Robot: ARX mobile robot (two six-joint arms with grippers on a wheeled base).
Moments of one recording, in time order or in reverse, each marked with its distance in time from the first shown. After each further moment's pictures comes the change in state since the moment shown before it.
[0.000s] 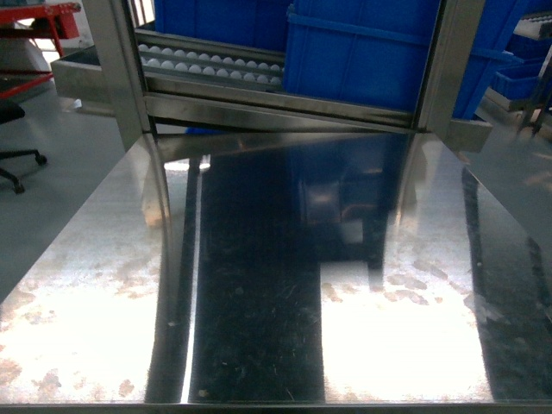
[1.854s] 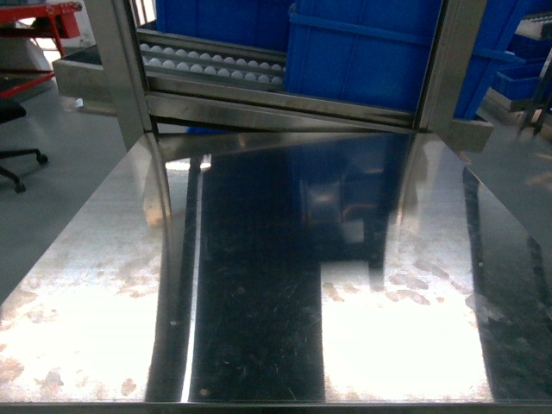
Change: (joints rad) left arm 0.002 -0.789 -0.206 -0.586 0.004 -0.002; right arm 0.000 0.000 0.000 0.001 0.000 0.000
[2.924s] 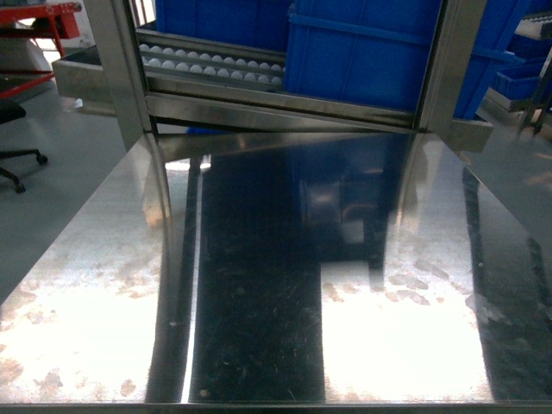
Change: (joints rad) left arm 0.000 0.000 0.000 0.009 0.000 0.000; right arm 0.000 0.000 0.000 -0.002 0.000 0.000
